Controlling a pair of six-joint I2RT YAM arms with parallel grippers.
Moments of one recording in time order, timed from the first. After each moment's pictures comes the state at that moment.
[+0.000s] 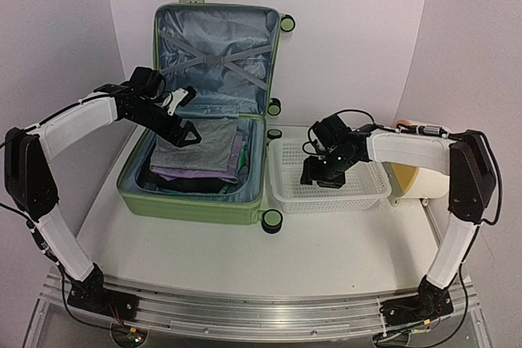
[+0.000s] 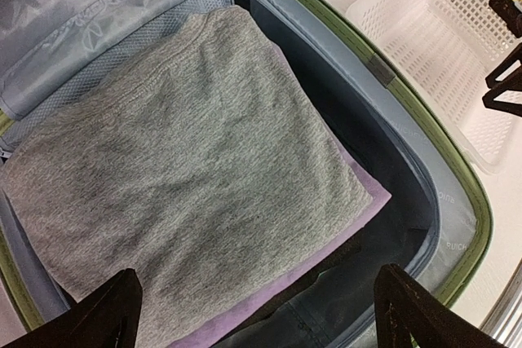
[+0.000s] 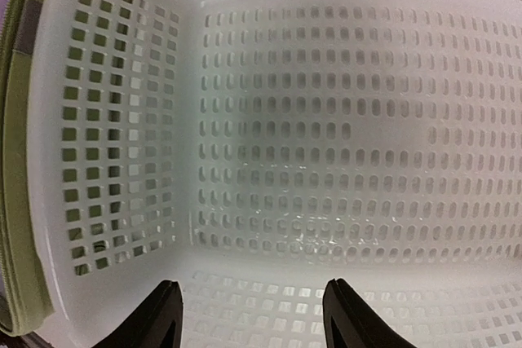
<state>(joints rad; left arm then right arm) -0.37 1.66 1.54 -0.70 0.28 0.24 0.63 1.82 1.35 -0.63 0.01 0.59</state>
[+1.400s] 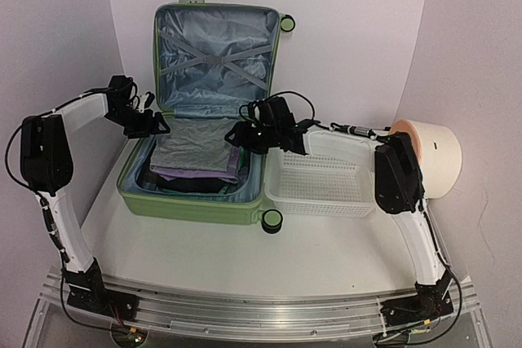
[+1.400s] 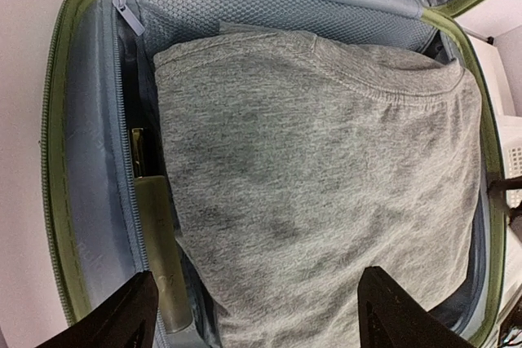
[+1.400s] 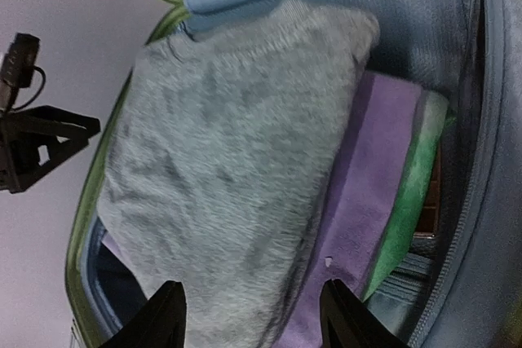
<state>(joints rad) -0.05 1.90 1.67 -0.71 0.39 -0.05 0.76 2.36 2.06 -0.19 -0.18 0.70</state>
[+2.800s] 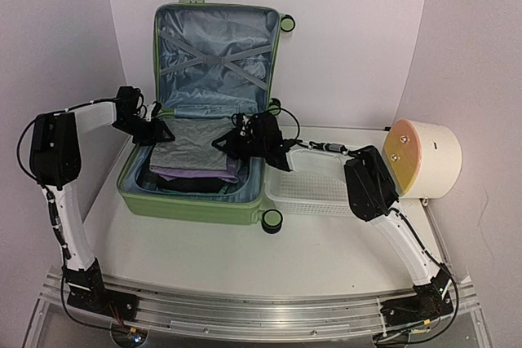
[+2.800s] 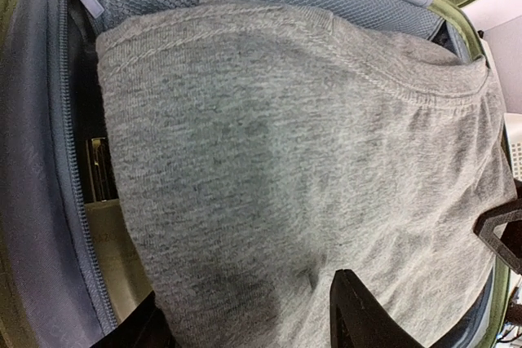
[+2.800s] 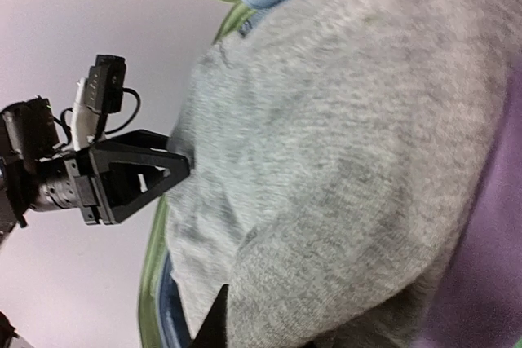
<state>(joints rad) -0.06 2.01 1.64 -0.59 0.47 -0.07 0.76 2.65 2.25 0.12 -0.39 0.98</state>
